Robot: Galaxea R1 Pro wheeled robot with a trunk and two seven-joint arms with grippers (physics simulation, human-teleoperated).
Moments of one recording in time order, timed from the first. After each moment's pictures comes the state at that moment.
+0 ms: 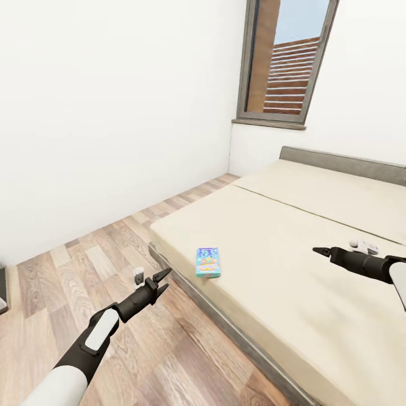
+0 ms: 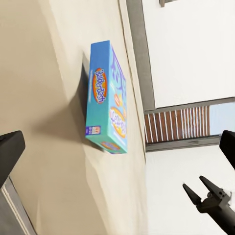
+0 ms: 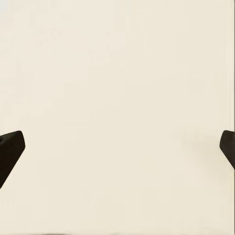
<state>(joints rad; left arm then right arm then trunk) -0.57 0.05 0.01 -0.74 1.00 0.57 -0.63 -0.59 -0.47 -0.22 -1.36 -0.70 1.00 0.08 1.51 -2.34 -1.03</state>
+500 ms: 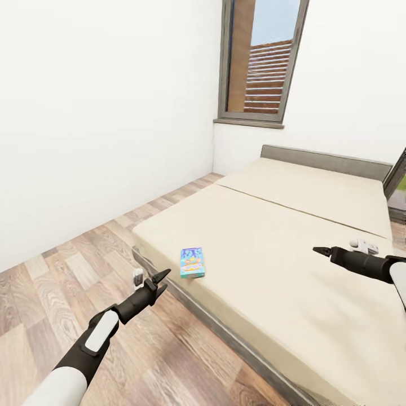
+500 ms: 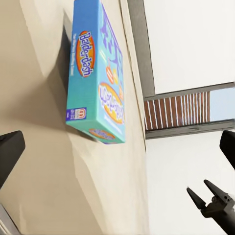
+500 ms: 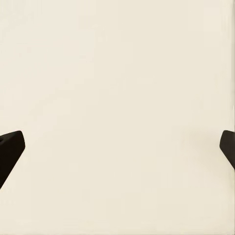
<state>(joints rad) -0.56 0.05 0.01 -0.73 1.00 0.54 -0.63 -0.59 -0.47 -0.22 -1.37 -0.70 1.00 0.08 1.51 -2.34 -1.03</state>
